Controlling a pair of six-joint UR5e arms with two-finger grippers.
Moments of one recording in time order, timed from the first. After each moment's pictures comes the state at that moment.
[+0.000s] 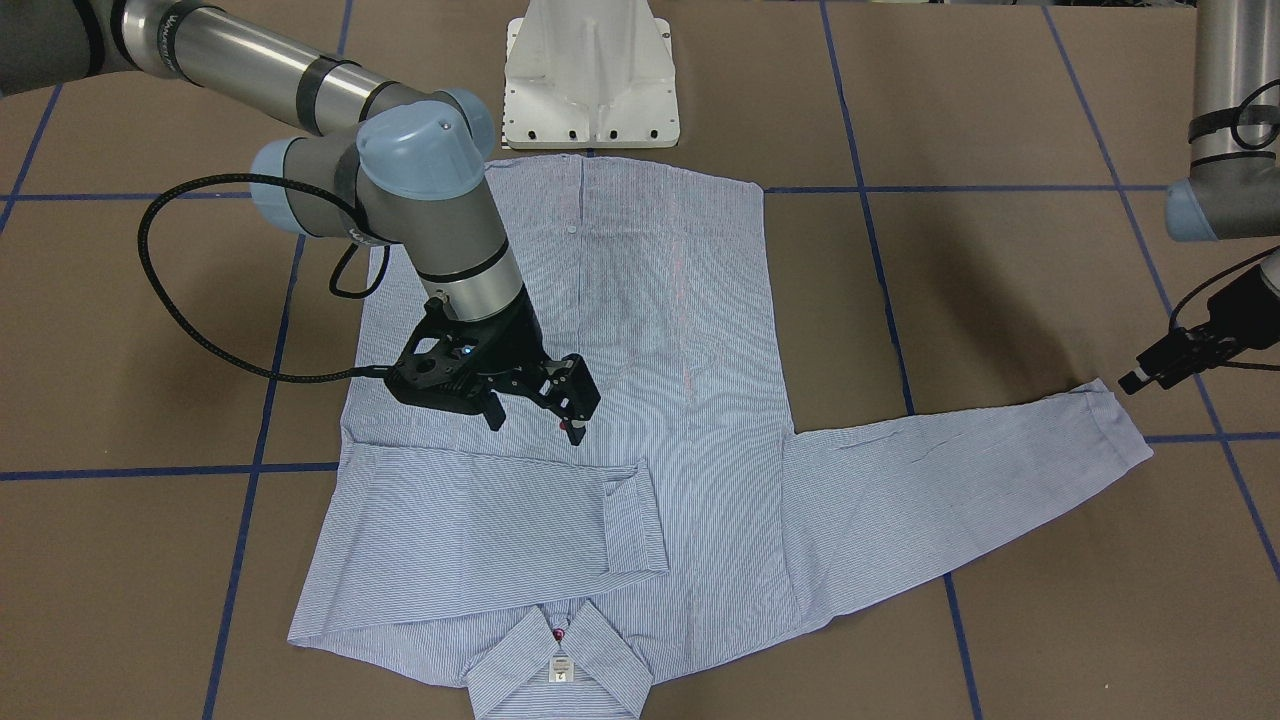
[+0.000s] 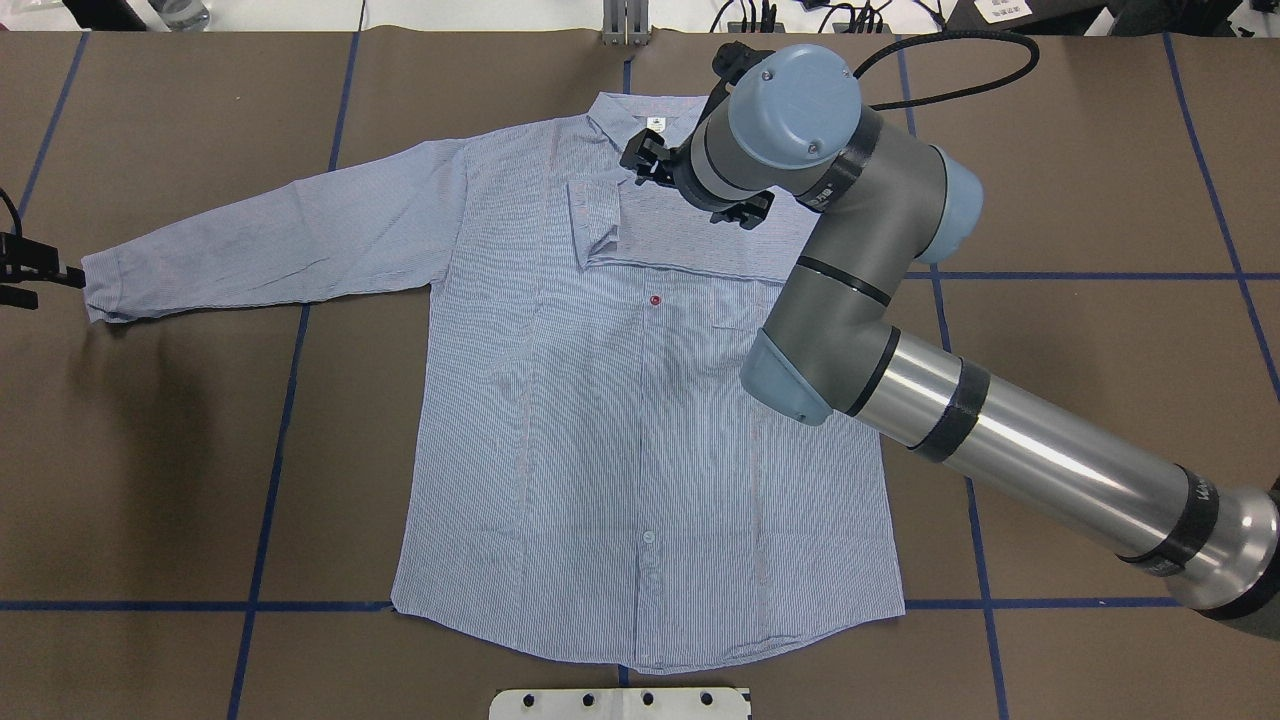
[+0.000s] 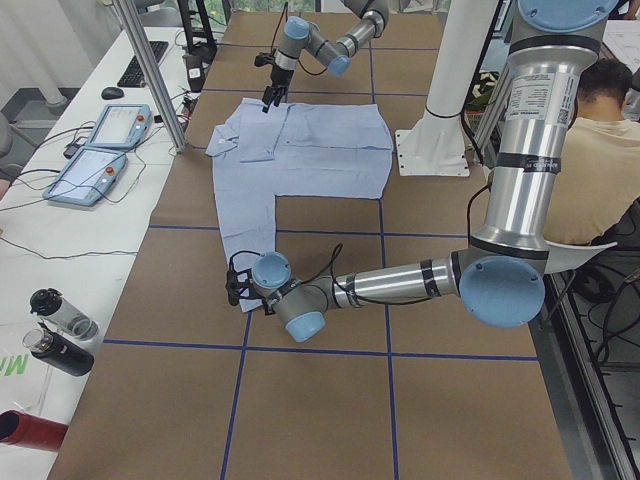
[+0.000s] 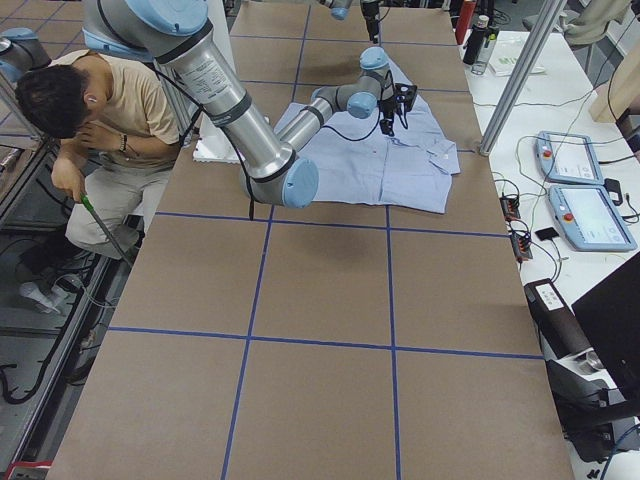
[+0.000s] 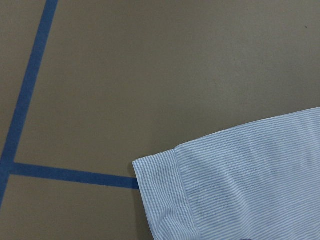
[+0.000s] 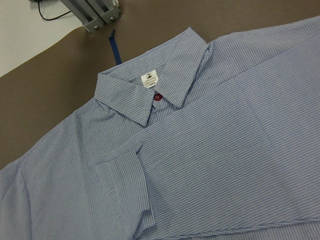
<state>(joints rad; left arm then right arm) -1.19 -1.68 -1.17 -2.72 -2.39 -1.11 0.69 -0.80 1.47 -1.21 1.76 1.55</state>
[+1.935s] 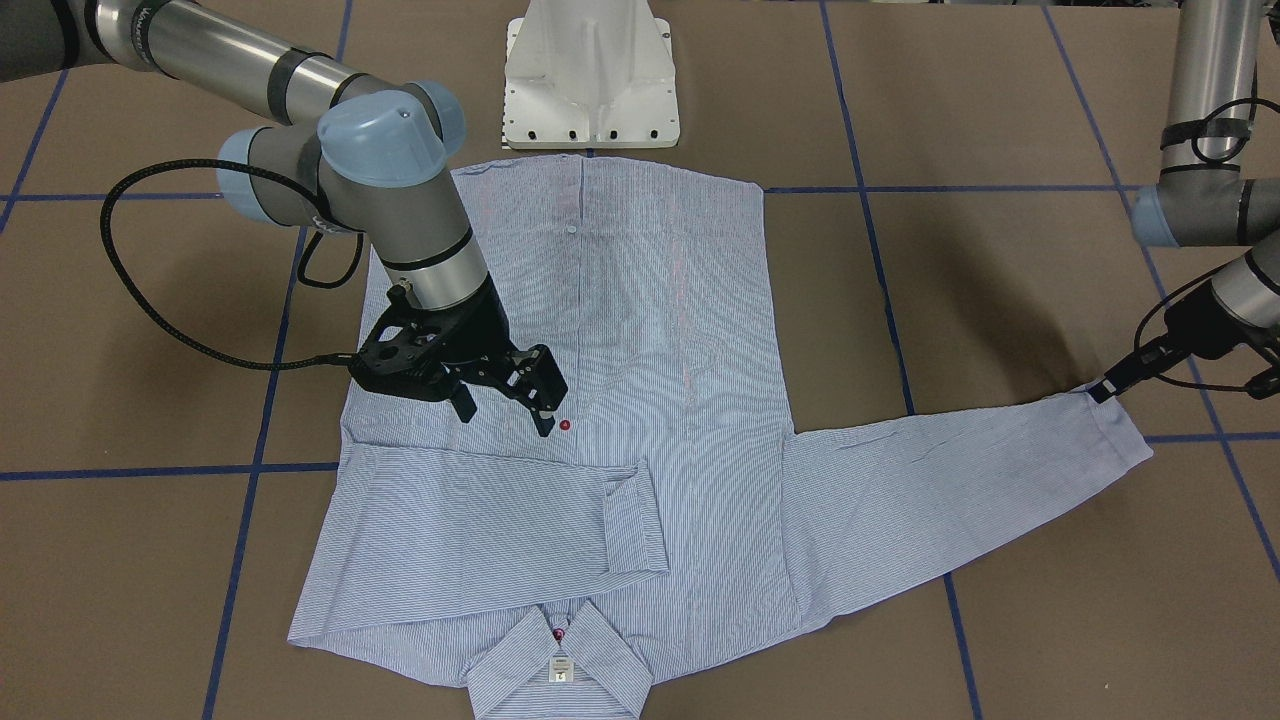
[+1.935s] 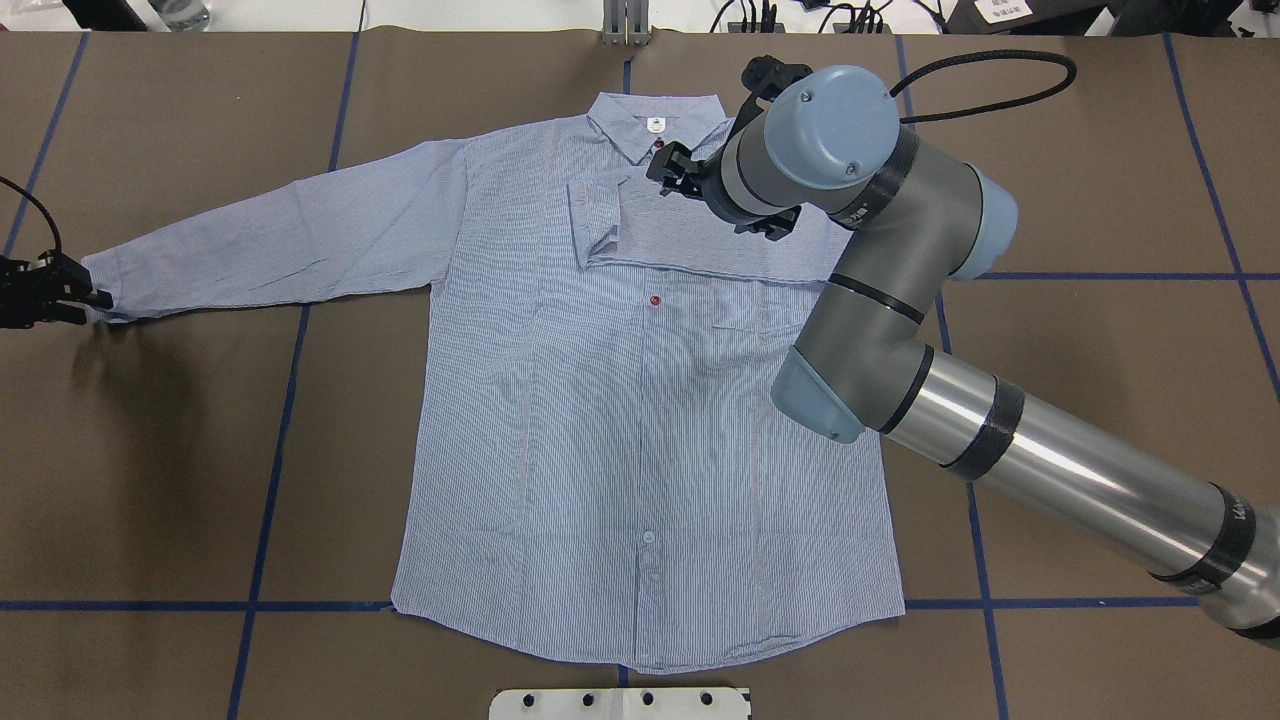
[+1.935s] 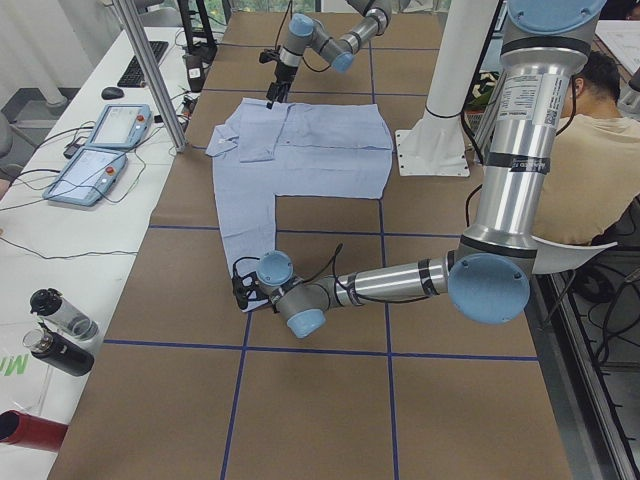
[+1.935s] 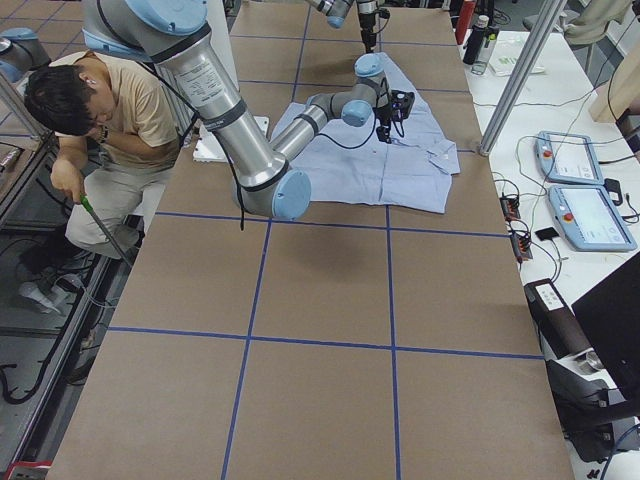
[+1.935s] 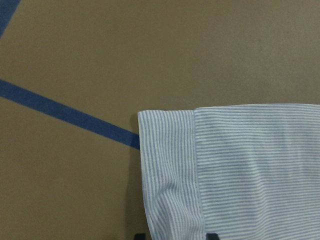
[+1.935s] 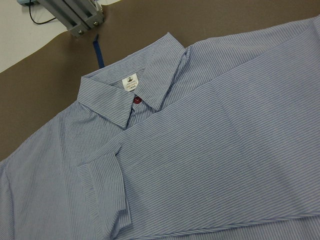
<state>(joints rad) -1.13 -1.70 -1.14 -2.72 -2.34 -1.27 0.69 -0.86 1.52 -1.21 1.75 1.55</state>
